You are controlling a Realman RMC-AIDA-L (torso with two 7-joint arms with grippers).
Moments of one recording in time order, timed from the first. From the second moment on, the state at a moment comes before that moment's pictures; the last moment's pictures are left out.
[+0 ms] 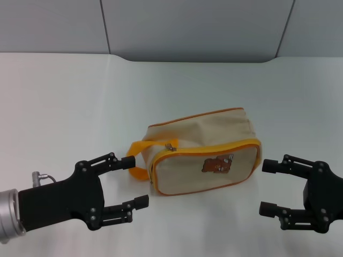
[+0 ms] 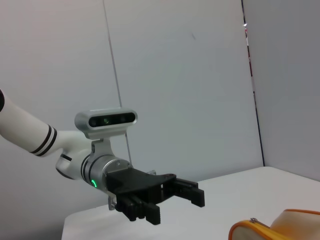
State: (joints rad) left arm -0.36 -2.07 0.76 0.48 1.81 1.74 -0.89; right arm 0.37 2.06 -0.55 -0.56 -2.00 -1.90 1.02
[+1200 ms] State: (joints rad) left arm -0.50 -2.08 0.52 -0.26 1.58 1.35 -0.12; right arm 0.35 2.07 -0.52 -0.56 -1.99 -1.89 0.96
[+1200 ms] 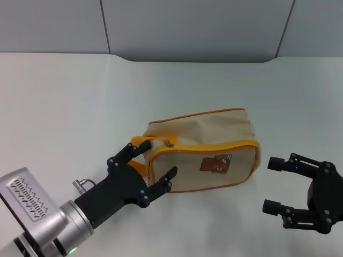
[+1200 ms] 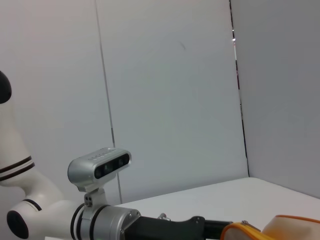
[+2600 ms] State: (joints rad) left arm -0.49 -2.08 0.45 -0.27 1.62 1.33 -0.12; right arm 0.35 2.08 -0.52 -0.55 -1.99 -1.88 0.91
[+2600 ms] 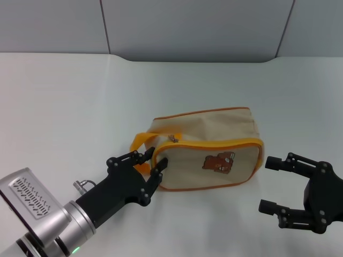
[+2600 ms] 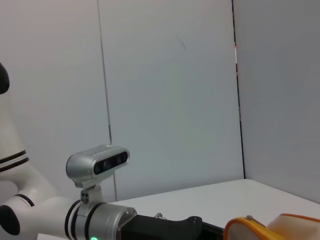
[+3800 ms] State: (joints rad) left arm -0.48 -2.08 0.45 -0.21 1.66 1.46 -0.12; right arm 0.34 2.08 -0.51 -0.50 -1.89 -1.89 0.85
